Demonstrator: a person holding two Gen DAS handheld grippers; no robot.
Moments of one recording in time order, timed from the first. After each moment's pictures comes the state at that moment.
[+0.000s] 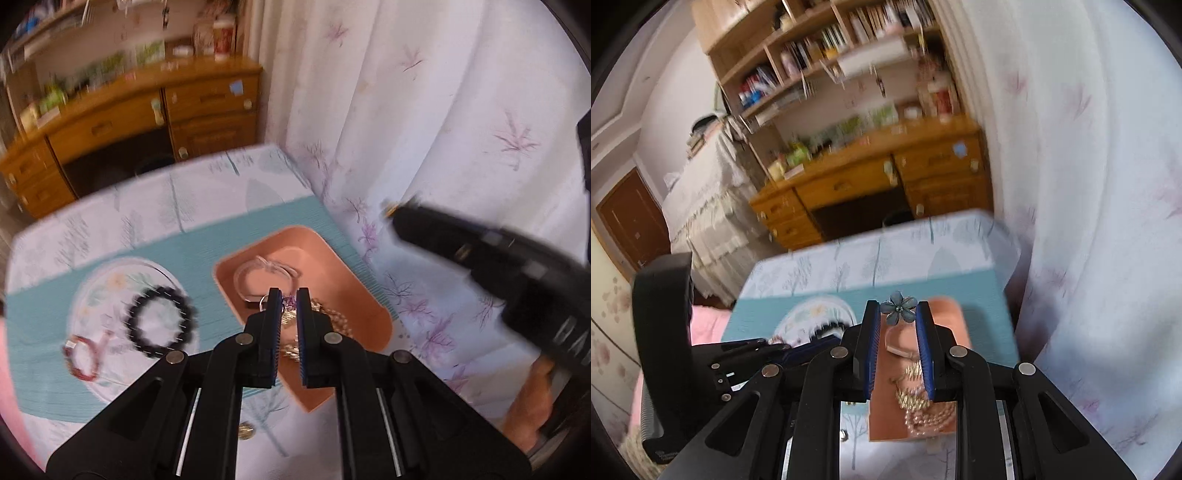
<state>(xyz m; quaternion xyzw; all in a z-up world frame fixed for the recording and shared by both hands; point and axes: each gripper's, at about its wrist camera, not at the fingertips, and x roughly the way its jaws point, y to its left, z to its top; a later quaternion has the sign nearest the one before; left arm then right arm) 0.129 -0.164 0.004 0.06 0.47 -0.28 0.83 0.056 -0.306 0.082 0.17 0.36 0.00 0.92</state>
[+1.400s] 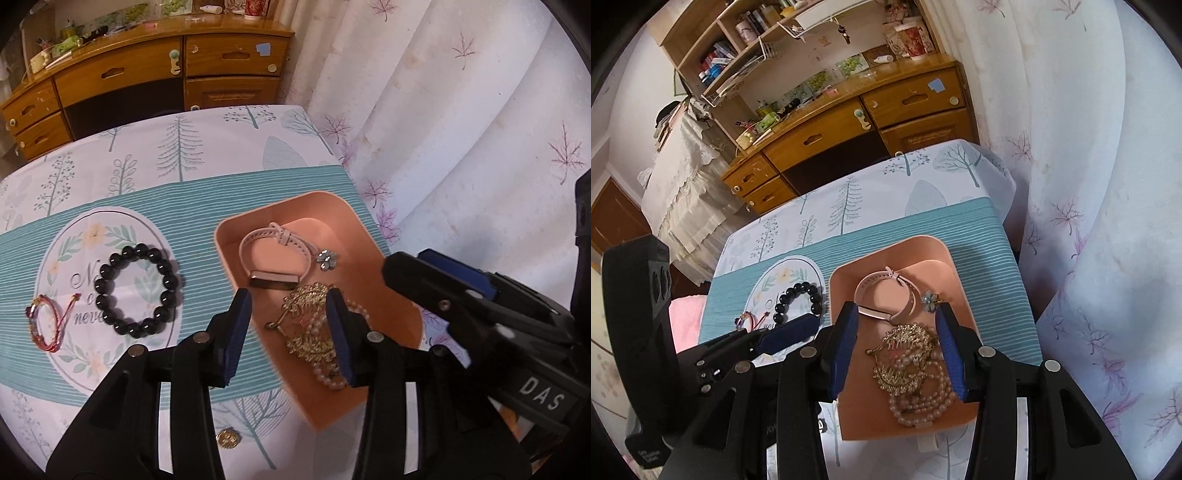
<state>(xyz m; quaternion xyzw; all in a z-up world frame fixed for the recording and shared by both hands) 0.149 -0.149 -0.051 0.01 0.51 -0.25 0.82 0.090 -0.311 -0.003 0.20 0.43 -0.03 0.88</state>
